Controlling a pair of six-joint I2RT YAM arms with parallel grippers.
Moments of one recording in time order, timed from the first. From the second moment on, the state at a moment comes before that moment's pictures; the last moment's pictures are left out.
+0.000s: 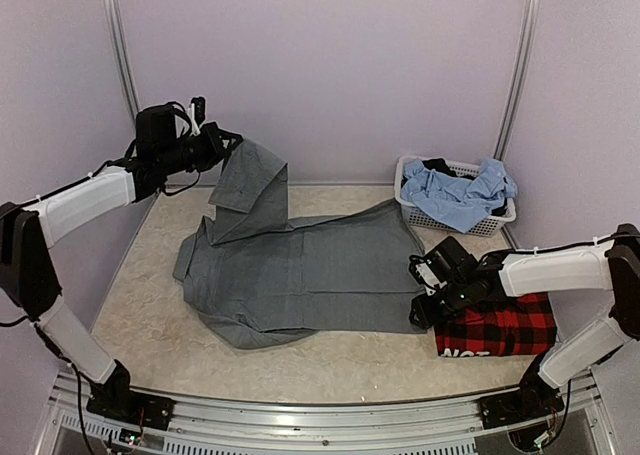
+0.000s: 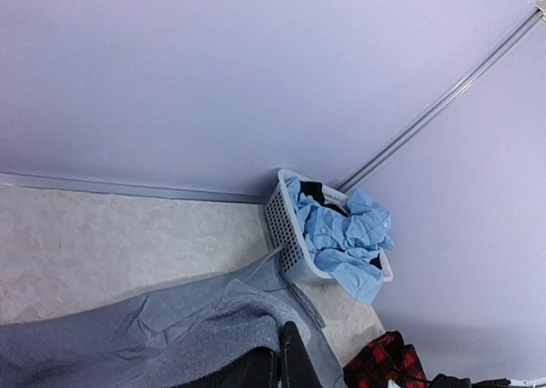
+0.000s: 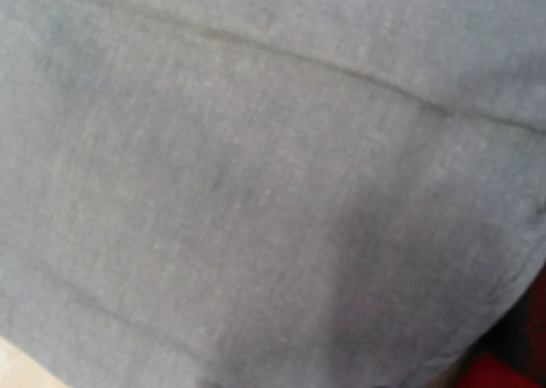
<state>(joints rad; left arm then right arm) -0.31 1.53 1.27 0.10 0.37 -0.64 0.71 1.43 0.67 -0.36 0.02 0.34</state>
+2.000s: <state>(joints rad) -0.18 2.11 1.48 0.08 0.47 -0.54 0.71 1.49 0.72 -0.36 0.04 0.33</state>
